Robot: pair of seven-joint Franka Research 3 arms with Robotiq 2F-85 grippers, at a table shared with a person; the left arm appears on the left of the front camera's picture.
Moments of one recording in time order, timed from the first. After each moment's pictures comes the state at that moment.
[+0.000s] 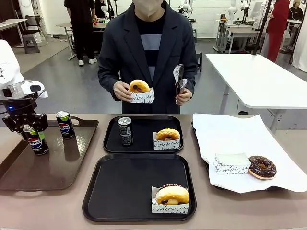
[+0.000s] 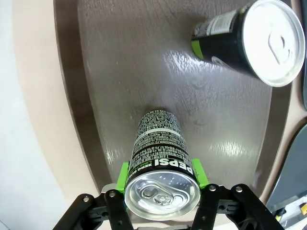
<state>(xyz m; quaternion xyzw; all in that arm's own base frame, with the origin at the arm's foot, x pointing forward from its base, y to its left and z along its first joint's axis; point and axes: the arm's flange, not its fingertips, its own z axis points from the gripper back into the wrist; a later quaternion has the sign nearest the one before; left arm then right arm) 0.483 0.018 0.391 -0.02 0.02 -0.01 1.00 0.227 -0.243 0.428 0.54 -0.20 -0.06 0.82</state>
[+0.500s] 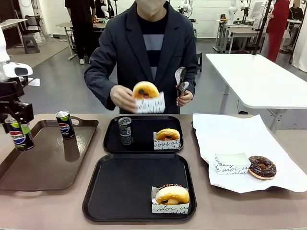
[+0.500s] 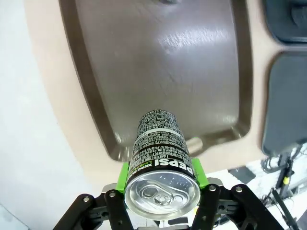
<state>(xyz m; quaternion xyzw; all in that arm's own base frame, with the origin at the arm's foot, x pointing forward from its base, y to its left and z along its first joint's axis) 0.412 -0.003 0.484 -0.01 0.05 -0.07 1.00 0.227 -0.243 0.428 0.54 -0.20 -0.06 0.82</state>
